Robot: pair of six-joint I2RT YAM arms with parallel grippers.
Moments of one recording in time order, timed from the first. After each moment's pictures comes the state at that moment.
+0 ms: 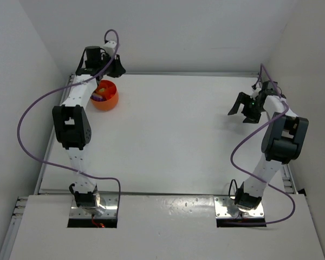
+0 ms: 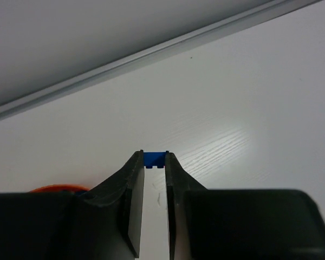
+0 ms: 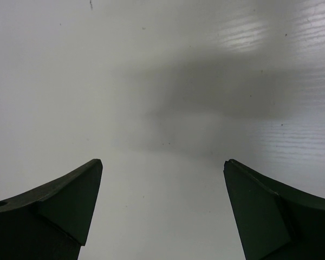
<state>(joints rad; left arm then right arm) -0.02 2.12 1.94 -0.25 0.48 0.07 -0.32 1.91 1.34 -0.60 -0.39 0.12</state>
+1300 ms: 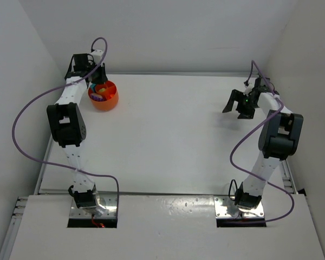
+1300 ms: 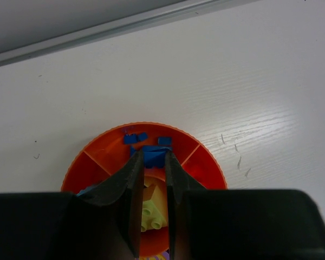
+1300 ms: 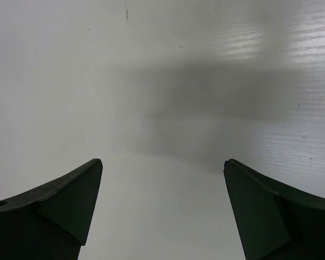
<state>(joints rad) 0.13 2.18 1.93 -0.36 0.35 0.20 -0.25 1.95 1.41 -0.58 -0.40 0.09</state>
